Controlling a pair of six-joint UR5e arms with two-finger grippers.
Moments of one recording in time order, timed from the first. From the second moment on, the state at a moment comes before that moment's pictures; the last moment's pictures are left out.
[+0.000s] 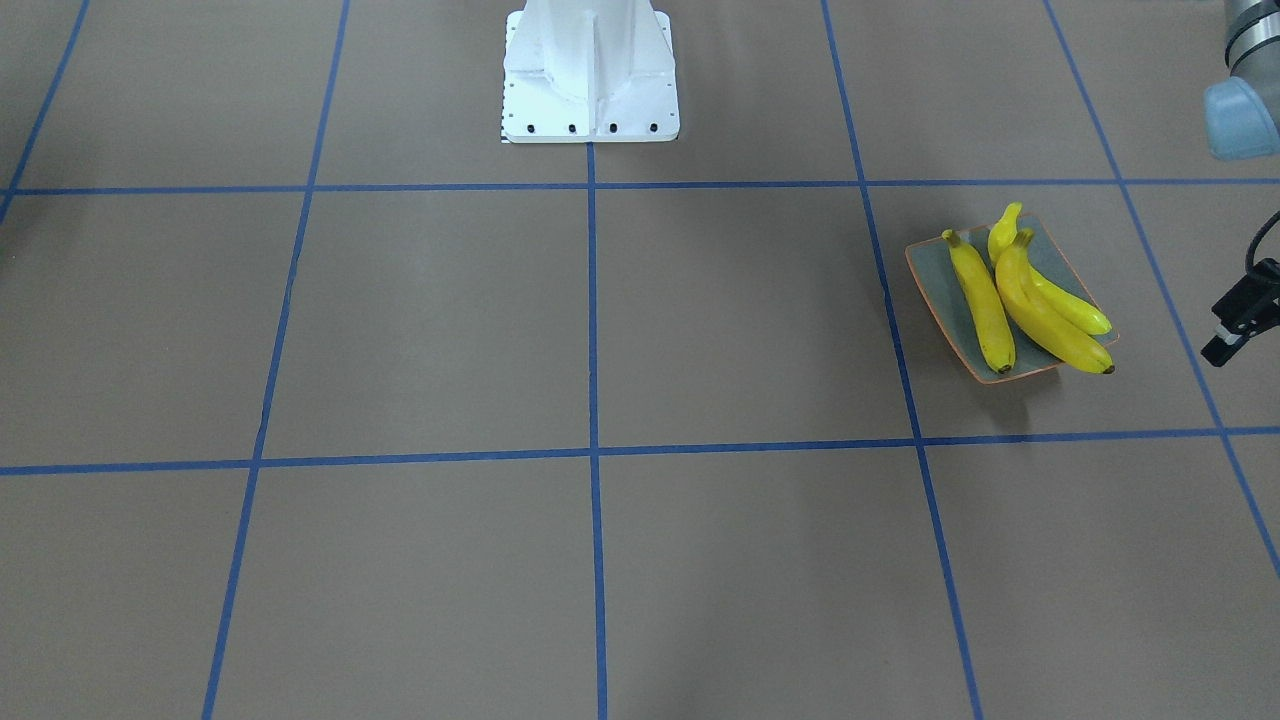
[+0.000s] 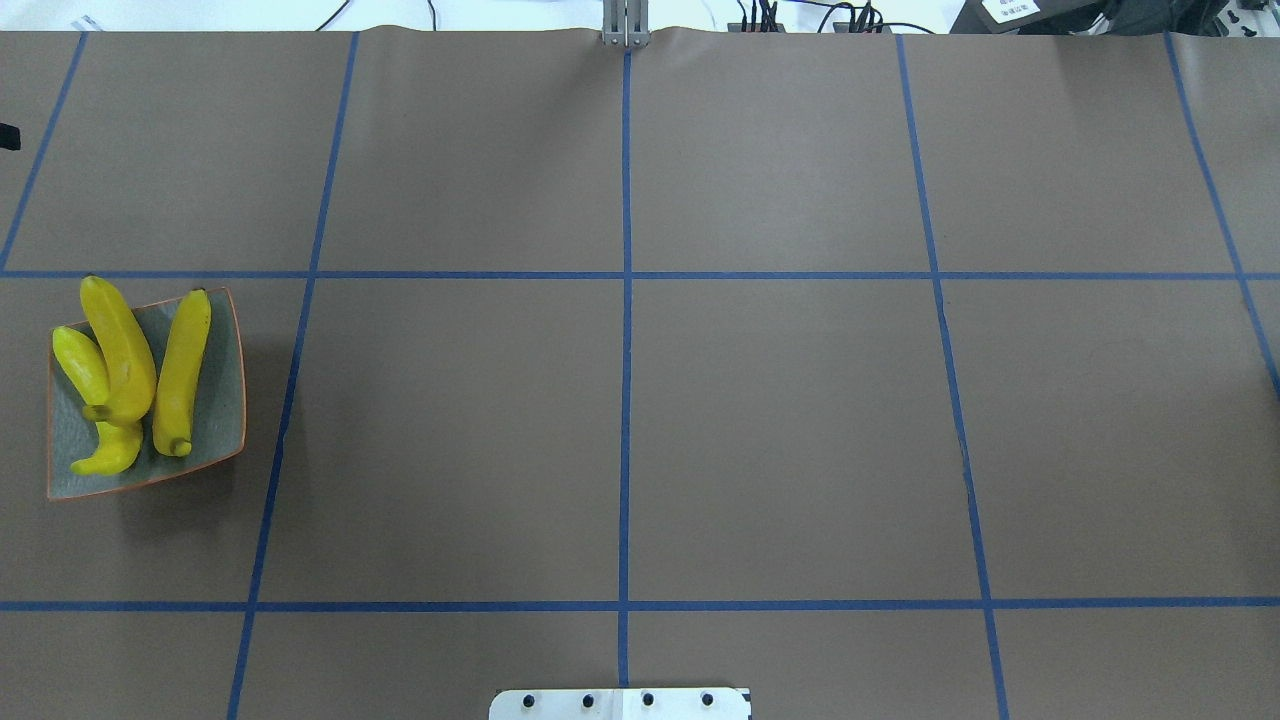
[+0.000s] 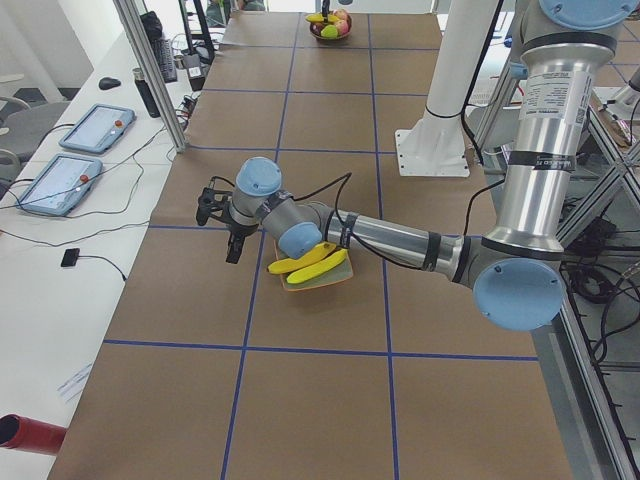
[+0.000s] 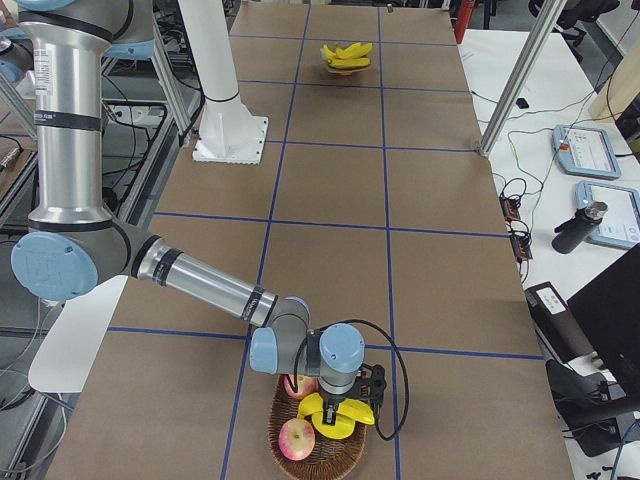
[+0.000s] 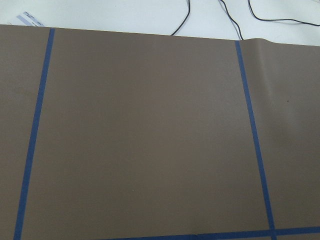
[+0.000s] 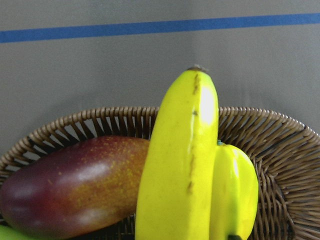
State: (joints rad) left arm -1.34 -1.68 -1.67 -2.18 -2.27 -0.71; right arm 1.56 -1.63 1.23 -1.20 2.23 0.10
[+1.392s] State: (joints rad) left arm -1.33 -1.69 -1.67 -2.17 -2.35 -0.75; right arm 1.66 -1.54 1.38 -1.23 2.34 -0.02
